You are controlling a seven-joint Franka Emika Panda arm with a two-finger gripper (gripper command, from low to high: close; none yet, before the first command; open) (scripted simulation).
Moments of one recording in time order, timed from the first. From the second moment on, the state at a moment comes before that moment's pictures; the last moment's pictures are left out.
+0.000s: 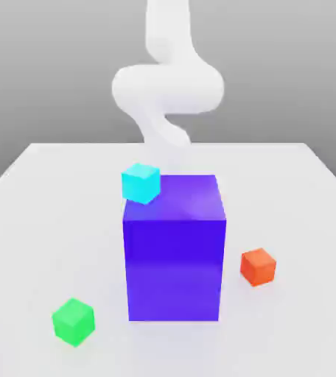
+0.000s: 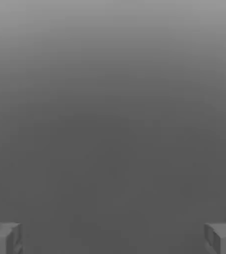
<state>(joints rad) 0.01 -0.71 -0.05 -2.29 0.01 2.32 0.74</state>
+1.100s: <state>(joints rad) -0.21 0.48 -0.36 -2.11 0.31 2.55 -0.13</state>
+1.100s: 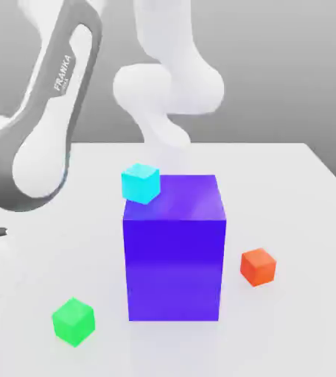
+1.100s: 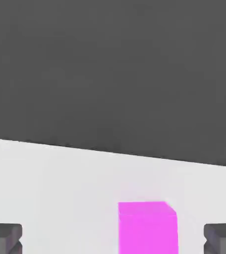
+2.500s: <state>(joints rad) 0.34 0.29 -0.76 -2.45 0.28 2.57 1.29</state>
